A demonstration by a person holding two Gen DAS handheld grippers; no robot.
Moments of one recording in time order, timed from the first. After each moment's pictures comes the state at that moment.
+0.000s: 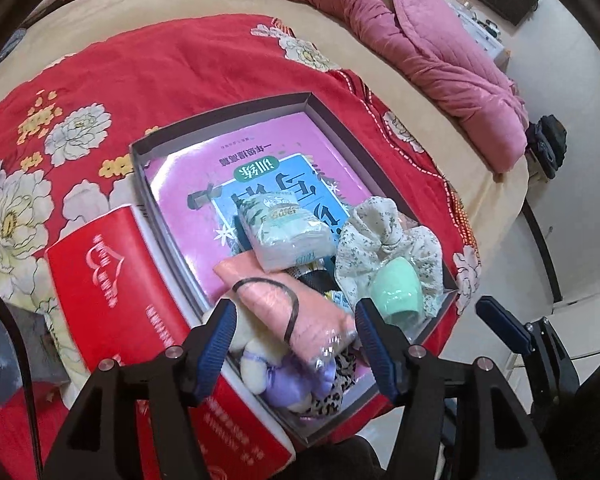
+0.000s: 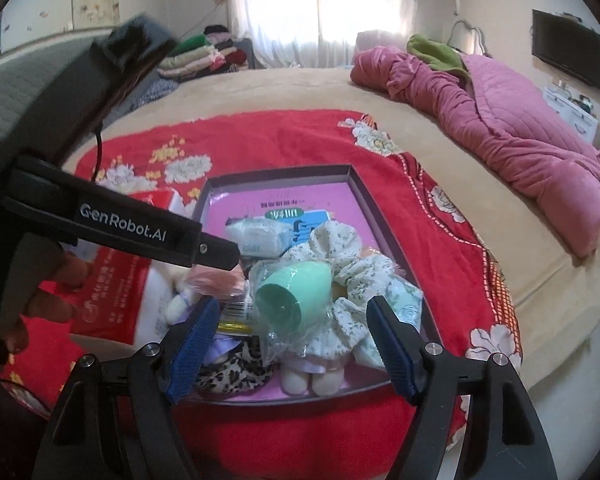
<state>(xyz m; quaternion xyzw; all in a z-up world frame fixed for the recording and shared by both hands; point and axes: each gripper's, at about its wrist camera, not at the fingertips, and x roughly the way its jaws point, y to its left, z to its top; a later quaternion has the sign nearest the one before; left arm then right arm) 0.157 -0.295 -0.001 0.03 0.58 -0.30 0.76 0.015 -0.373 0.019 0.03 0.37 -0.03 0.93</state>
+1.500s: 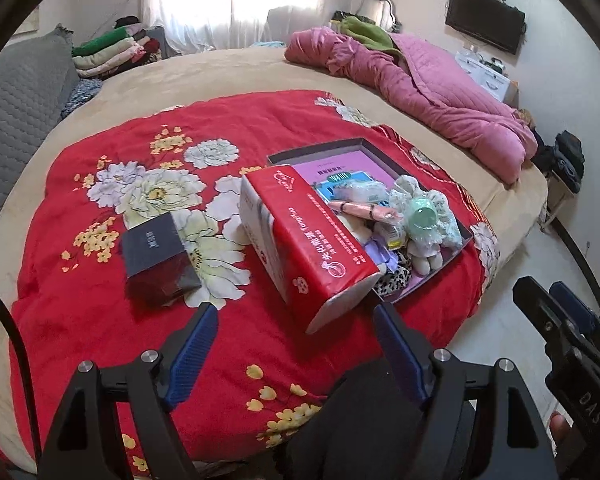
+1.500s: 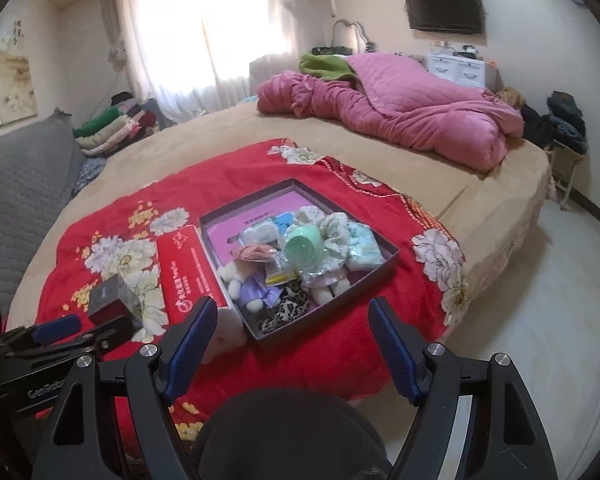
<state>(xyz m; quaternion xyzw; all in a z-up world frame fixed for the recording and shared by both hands) 0.010 -0.141 0.057 0.06 0.44 -0.22 0.87 -0.107 -0.273 0.079 0.15 0.32 -0.21 0.91</state>
